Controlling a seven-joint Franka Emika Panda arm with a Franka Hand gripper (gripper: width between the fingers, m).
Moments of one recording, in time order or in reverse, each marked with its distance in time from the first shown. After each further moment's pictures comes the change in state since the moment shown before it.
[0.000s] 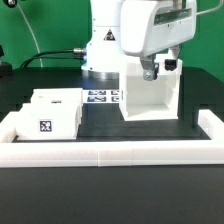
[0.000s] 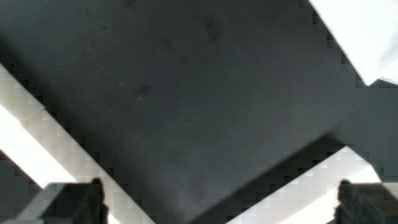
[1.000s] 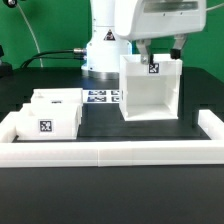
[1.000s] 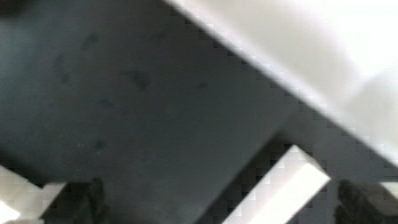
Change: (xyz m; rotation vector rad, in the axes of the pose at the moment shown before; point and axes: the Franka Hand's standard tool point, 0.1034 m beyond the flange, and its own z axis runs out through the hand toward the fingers) arm -0.019 -0.061 -0.017 -0.026 0.010 0.326
